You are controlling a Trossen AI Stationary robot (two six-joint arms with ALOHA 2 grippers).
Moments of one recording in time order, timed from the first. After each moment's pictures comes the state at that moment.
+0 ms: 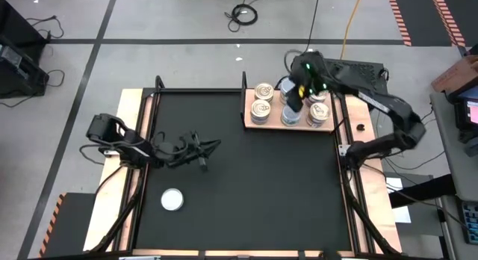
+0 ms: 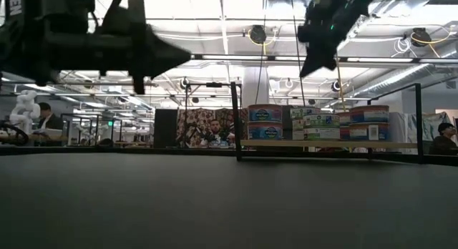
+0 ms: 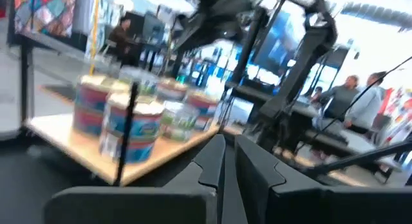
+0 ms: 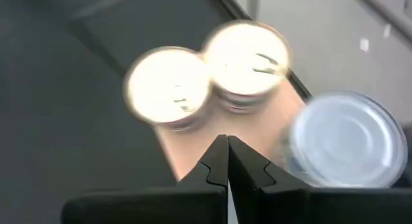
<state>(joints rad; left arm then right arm) -0.15 1.63 0.25 1.56 -0.50 -0.25 -0.74 1.35 1.27 -0.81 -0.22 -0.12</state>
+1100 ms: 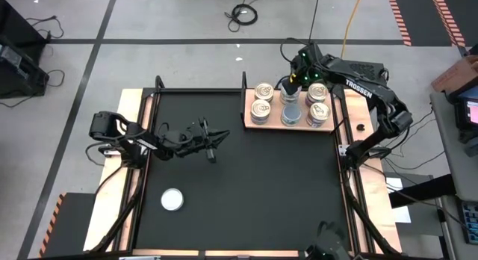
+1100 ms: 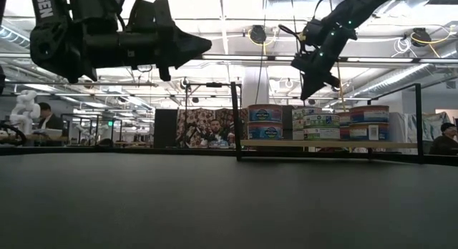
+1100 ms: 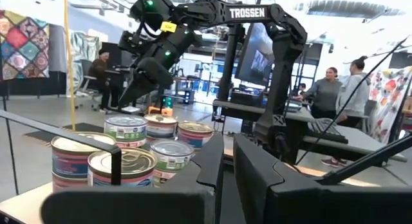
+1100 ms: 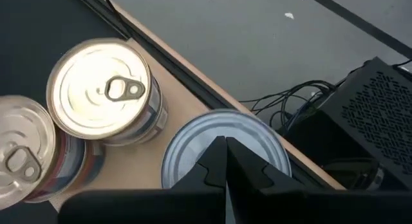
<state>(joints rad) 0.03 1.63 0.38 1.52 -0.23 -0.08 -0.91 1.54 1.30 -0.68 -0.08 -0.01</state>
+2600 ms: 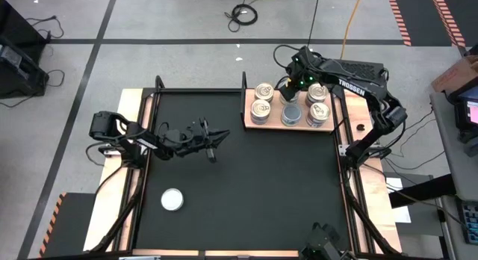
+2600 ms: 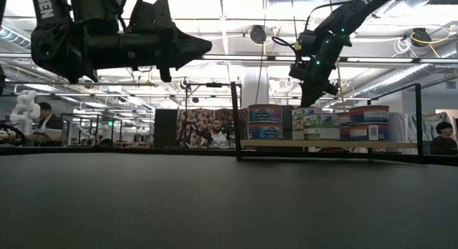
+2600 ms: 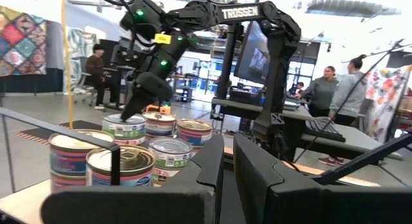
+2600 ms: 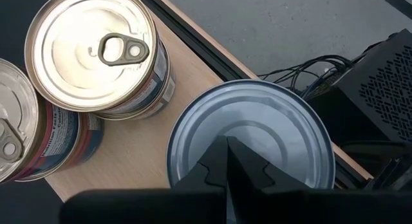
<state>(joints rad) 0.04 1.63 0.38 1.51 -0.22 -0.10 -0.88 1.61 1.30 -0.73 -0.08 -0.02</state>
